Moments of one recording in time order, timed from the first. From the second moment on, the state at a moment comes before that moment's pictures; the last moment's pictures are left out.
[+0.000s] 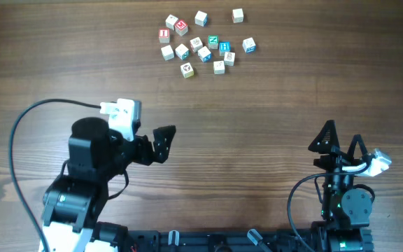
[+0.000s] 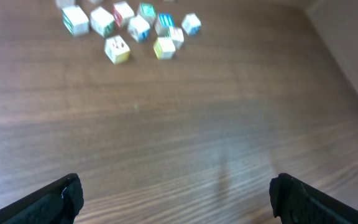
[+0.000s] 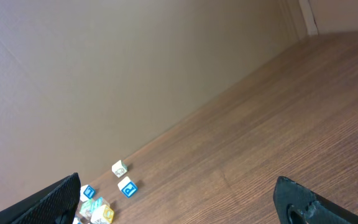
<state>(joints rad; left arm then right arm) -0.21 0.79 0.77 -0.62 0.36 -0.26 0.04 0.02 0.01 0.02 0.27 0.55</state>
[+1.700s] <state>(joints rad) -0.22 1.74 1.42 -0.25 0.21 -0.31 0.04 0.02 0.01 0.02 0.27 0.55</state>
